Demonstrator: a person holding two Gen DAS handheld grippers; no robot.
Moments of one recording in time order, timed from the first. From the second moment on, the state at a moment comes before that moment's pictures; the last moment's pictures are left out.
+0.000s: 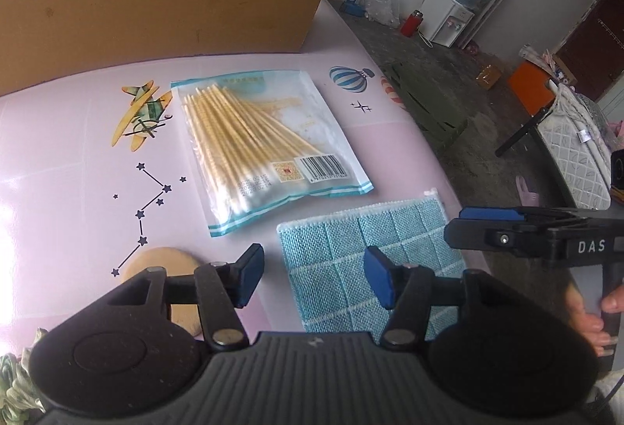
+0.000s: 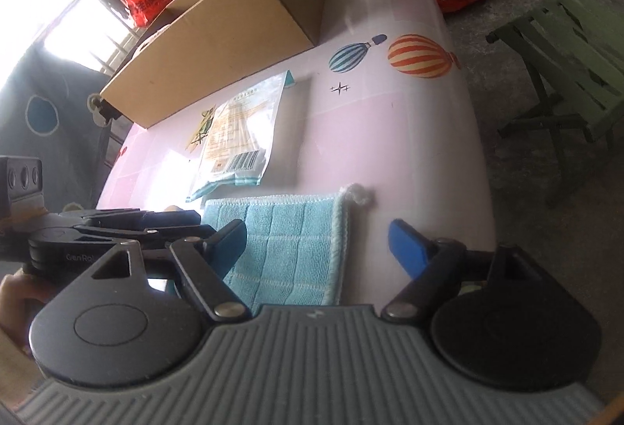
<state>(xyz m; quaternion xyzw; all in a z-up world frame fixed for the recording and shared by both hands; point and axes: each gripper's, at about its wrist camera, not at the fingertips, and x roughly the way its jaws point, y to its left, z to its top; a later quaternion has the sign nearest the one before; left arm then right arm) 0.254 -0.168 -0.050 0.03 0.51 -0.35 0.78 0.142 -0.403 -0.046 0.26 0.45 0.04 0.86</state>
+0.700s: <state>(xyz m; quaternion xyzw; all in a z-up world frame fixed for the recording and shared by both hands) 0.259 -0.153 -0.026 -0.08 0.49 -0.39 0.77 0.148 -0.403 -0.054 0.41 0.42 0.07 0.81</state>
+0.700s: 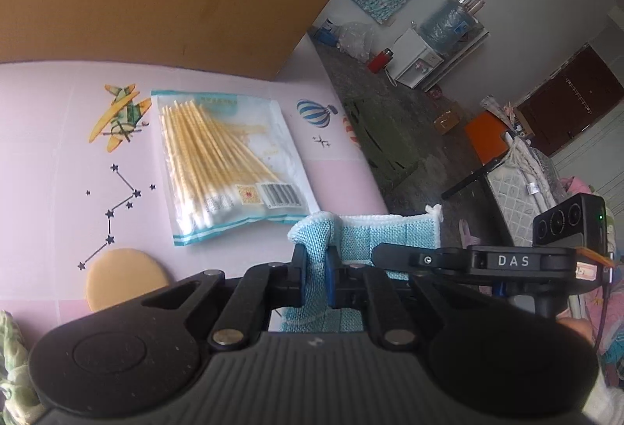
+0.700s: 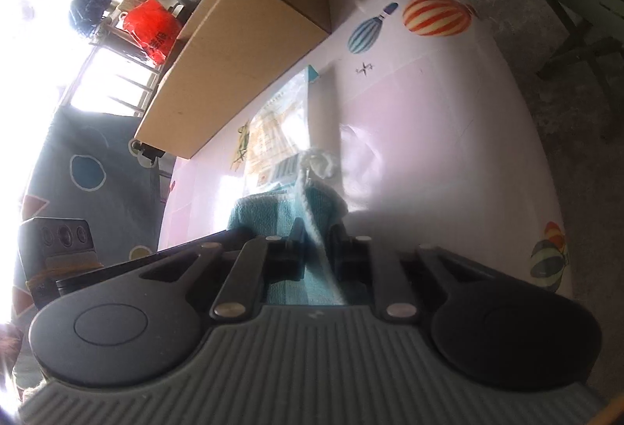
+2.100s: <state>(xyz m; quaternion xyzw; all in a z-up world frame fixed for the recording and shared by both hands) 0.678 -0.247 -0.040 0.02 0.53 -0.19 0.82 0.634 -0.386 0.000 0.09 0.43 -0.05 0.90</state>
